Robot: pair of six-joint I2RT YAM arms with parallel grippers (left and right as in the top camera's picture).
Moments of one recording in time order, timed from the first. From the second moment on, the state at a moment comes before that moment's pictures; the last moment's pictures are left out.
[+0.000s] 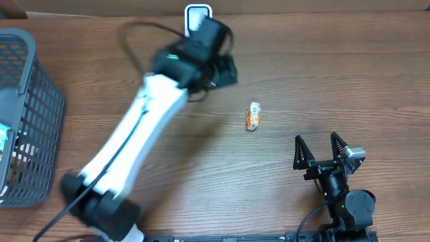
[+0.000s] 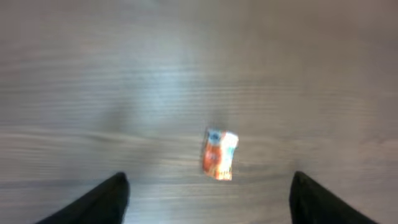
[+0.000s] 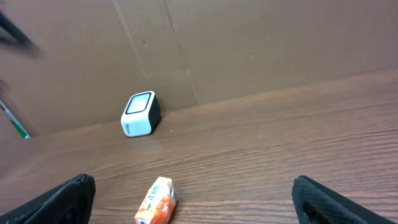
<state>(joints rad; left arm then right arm) -0.49 1.76 1.91 -1.12 0.00 -0.67 0.09 0.01 0.02 -0.03 -0.09 0.28</state>
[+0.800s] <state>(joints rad) 0.70 1.45 2.10 -1.52 -0.22 -0.60 0.09 0.01 0.02 -0.03 -0.09 0.28</state>
